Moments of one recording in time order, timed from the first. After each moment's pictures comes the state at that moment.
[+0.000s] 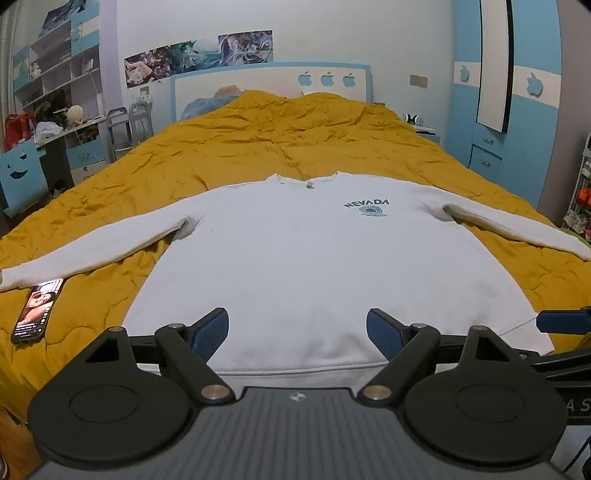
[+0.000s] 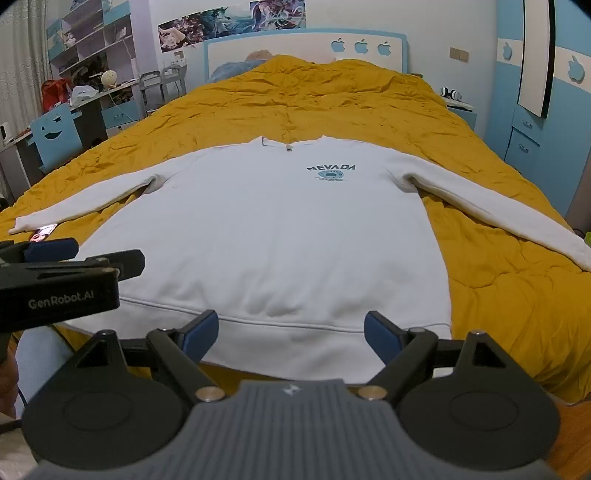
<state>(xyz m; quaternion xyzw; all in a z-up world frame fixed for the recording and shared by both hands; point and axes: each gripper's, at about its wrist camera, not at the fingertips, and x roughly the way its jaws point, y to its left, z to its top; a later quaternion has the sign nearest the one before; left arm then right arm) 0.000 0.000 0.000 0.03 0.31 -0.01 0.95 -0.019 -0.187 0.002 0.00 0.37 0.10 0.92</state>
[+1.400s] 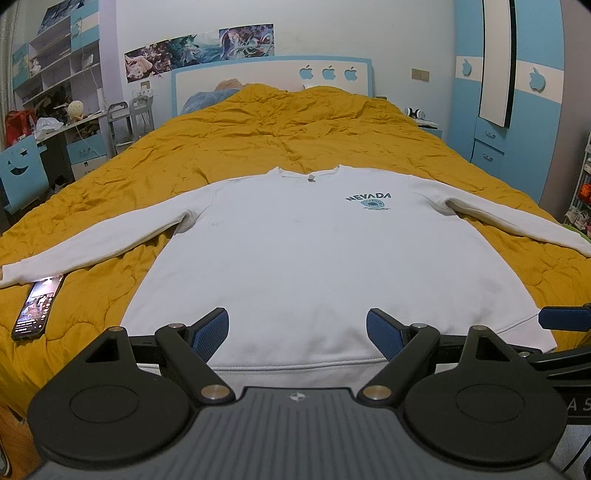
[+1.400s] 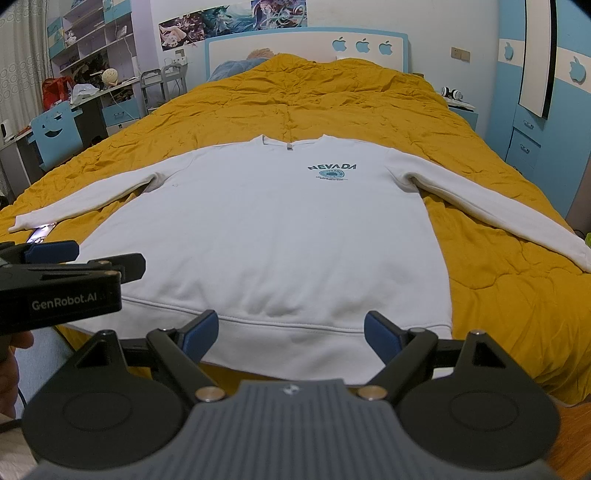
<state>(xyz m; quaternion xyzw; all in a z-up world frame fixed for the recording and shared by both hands) 0.006 0.000 -0.003 0.02 0.32 -0.01 0.95 -0.019 -0.186 0.002 0.00 0.38 0.10 0.92</state>
